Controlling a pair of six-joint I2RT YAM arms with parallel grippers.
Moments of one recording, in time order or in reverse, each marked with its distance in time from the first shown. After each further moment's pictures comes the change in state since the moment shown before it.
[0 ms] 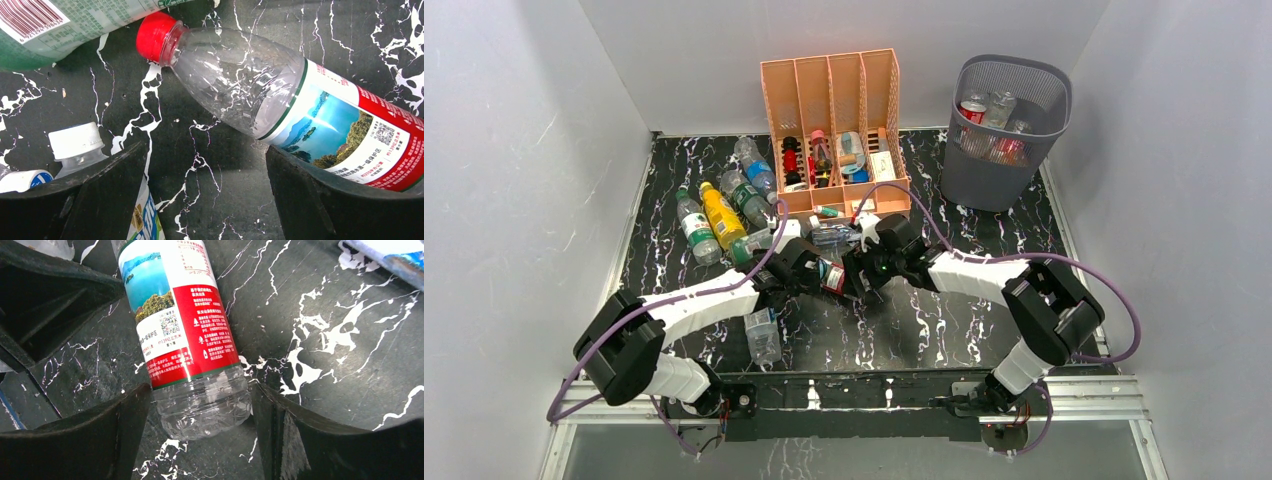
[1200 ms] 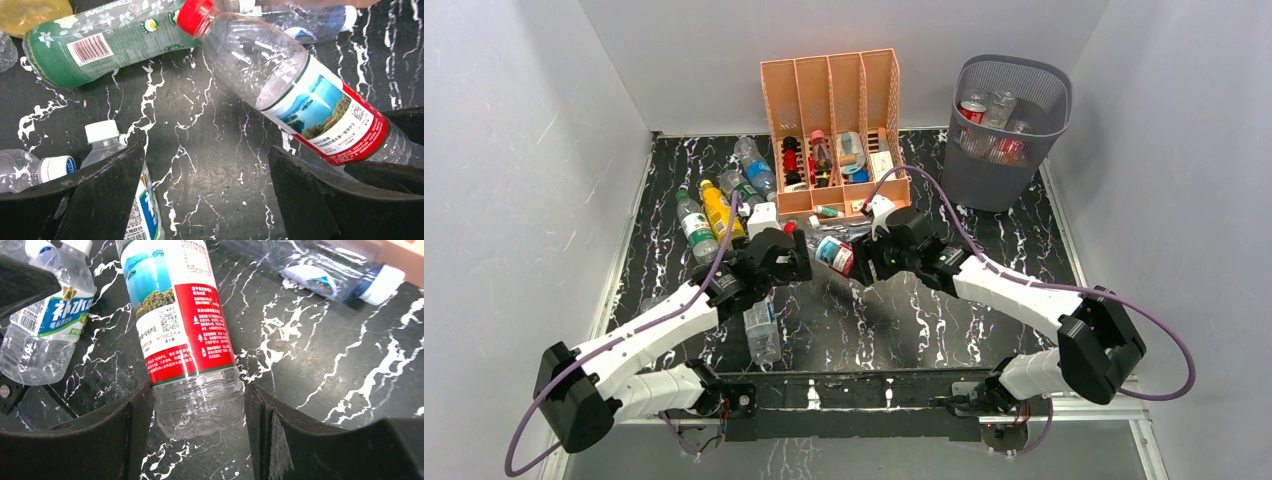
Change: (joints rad) left arm 0.001 -0.284 0.074 -0.142 0.018 -0.024; right arm 0.039 -0.235 0.033 -0.173 0.180 0.031
